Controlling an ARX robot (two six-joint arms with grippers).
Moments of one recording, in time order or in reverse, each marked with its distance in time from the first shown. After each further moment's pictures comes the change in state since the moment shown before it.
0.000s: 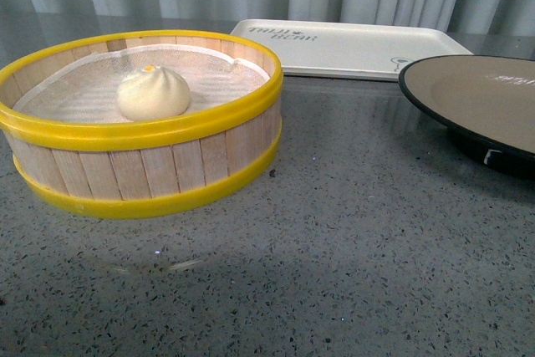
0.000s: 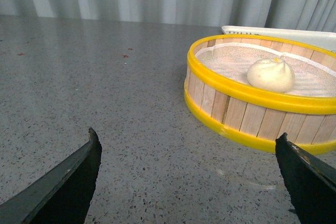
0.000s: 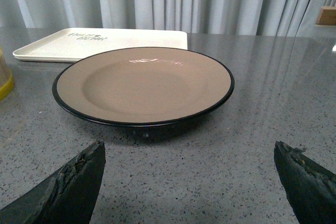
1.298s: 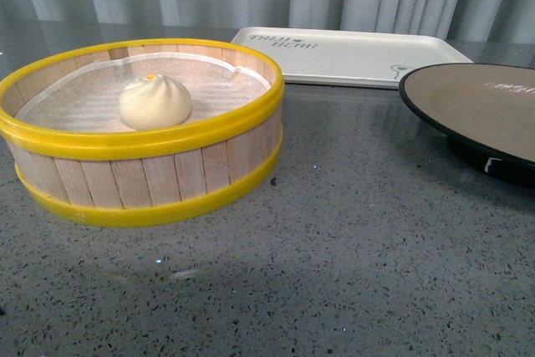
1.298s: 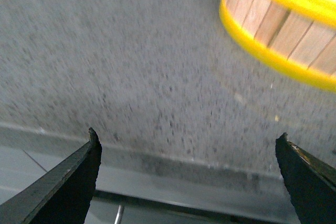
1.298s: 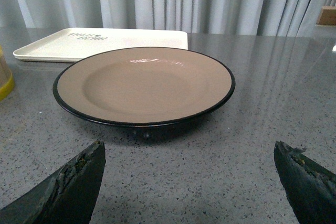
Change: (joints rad) left arm 0.087 0.220 0.137 -0.245 0.011 -0.055; right arm 0.000 -0.001 0.000 0.000 0.000 0.000
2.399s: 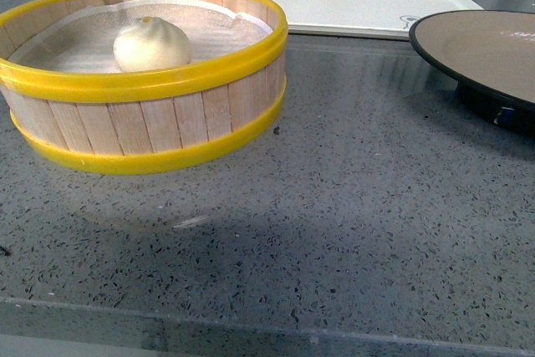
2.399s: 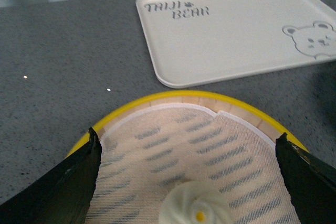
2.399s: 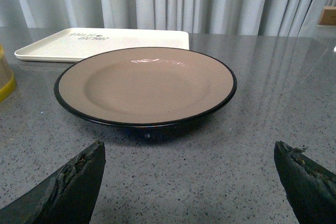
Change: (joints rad) left arm -0.377 1.210 0.864 0.349 0.001 0.113; right arm 0.000 0.000 0.000 0.000 0.000 0.000
